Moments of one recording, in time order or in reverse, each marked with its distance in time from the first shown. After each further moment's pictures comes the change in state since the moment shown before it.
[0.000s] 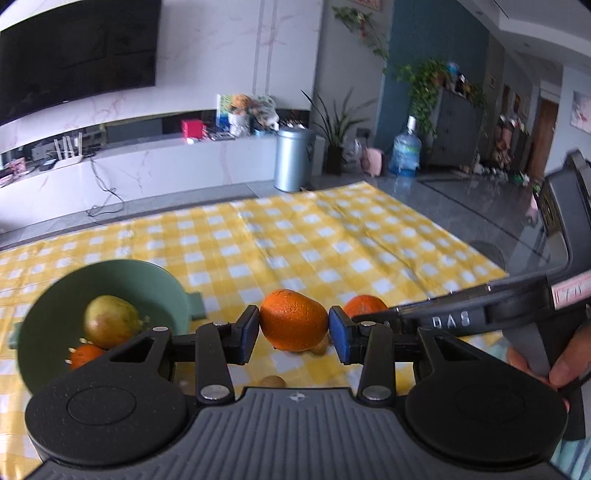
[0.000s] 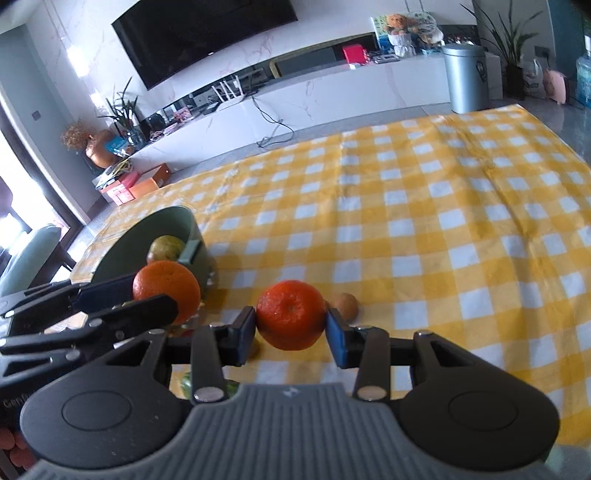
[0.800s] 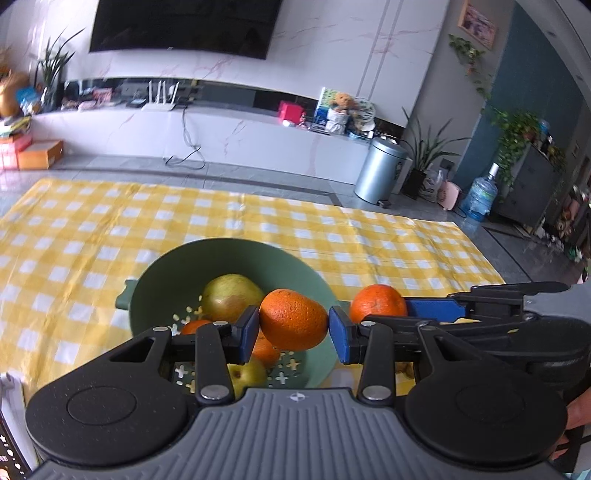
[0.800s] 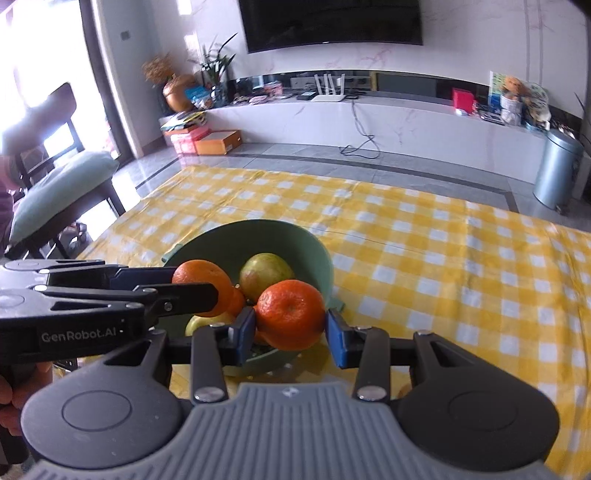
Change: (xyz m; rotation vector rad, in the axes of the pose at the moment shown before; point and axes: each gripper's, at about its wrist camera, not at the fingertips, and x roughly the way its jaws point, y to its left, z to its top) left arm -0.022 0.117 0.006 -0.307 0.031 0.147; right arm 0.045 0.132 0.045 -0.380 0.027 0.095
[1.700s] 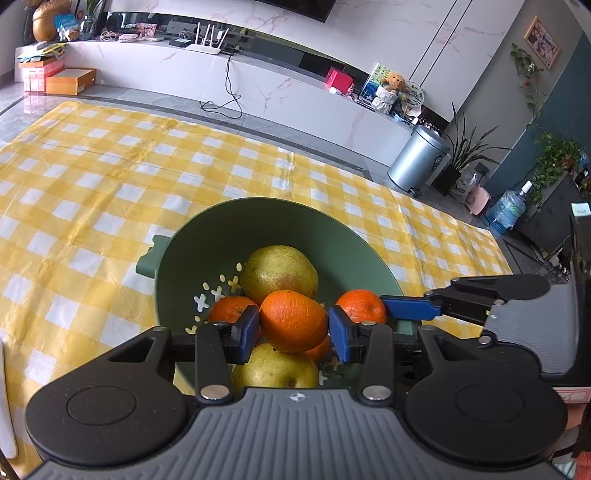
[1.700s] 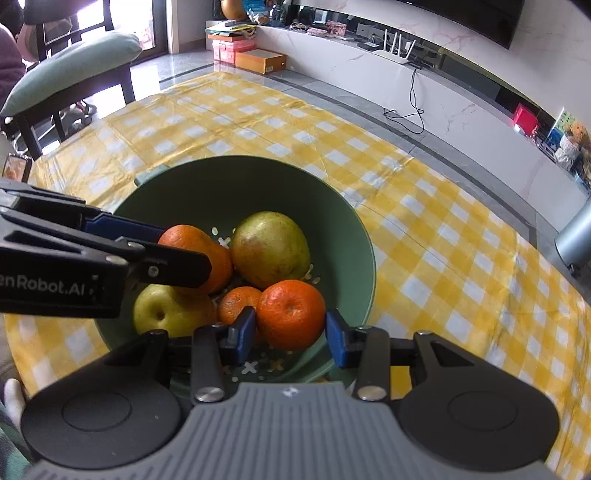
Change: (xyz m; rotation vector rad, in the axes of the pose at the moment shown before) left arm 0.045 0.051 -0.001 -0.184 0.116 0.033; right arm 0.107 0.023 0.022 -0.325 0.226 -0.032
